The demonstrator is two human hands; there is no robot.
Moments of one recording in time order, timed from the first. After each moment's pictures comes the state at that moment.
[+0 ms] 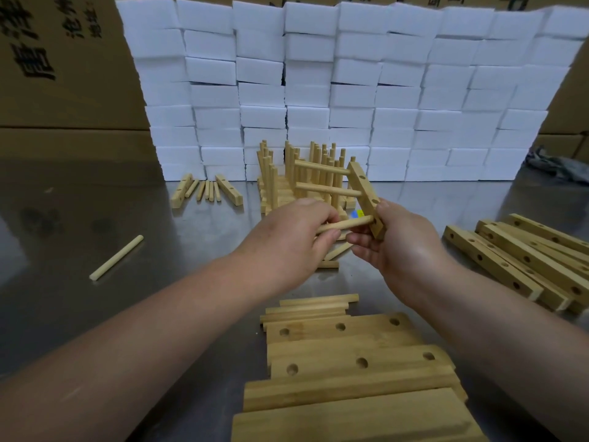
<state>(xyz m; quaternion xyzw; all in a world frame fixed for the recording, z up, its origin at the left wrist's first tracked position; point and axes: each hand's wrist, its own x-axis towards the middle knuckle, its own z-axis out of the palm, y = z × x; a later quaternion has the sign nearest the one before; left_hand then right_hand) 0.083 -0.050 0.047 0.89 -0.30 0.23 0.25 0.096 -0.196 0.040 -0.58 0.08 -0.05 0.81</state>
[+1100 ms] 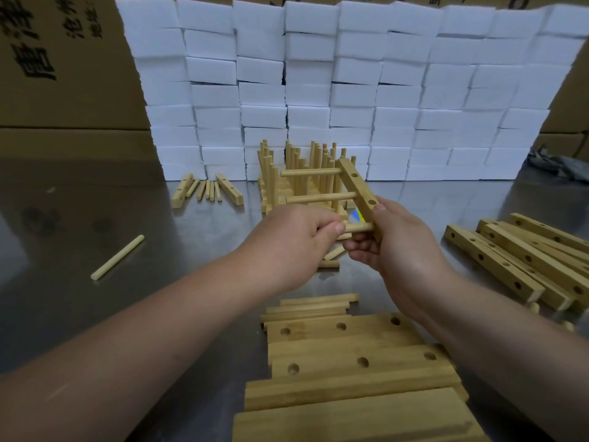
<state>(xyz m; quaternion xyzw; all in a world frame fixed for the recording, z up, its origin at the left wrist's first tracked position) 0.075 -0.052 0.052 0.89 -0.24 0.15 0.35 0.079 -0.192 0.038 -0.65 -0.02 -0.09 0.76</state>
